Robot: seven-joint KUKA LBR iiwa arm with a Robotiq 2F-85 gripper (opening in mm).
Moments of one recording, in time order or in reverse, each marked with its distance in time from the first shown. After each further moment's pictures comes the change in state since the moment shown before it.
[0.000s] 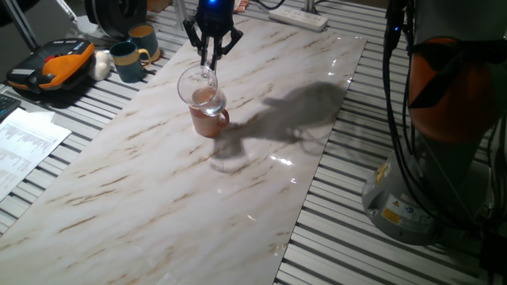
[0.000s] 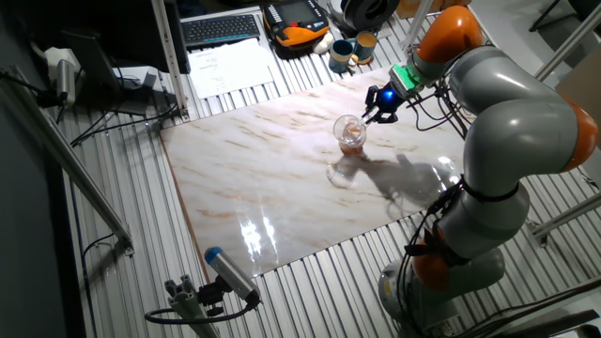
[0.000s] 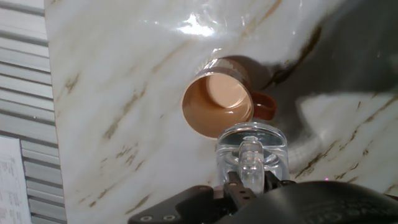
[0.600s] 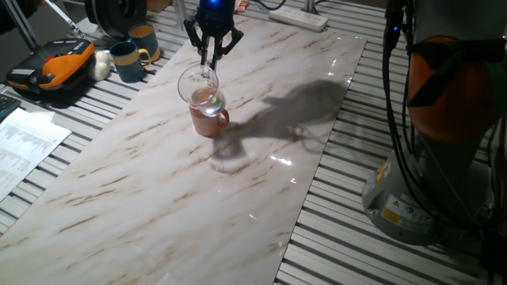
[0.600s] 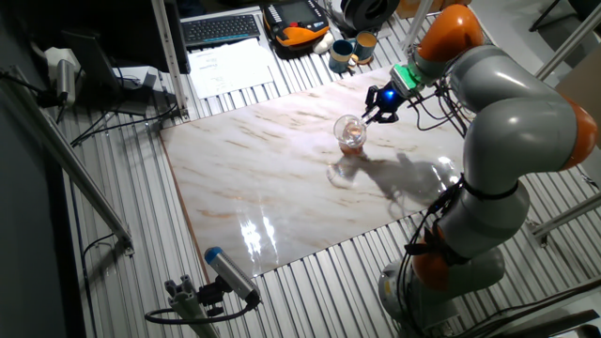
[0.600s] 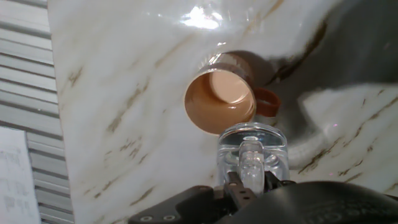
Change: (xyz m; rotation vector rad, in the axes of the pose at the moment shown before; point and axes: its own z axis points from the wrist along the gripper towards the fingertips) arm 0.000 0.000 0.000 -0.024 0.036 -0.004
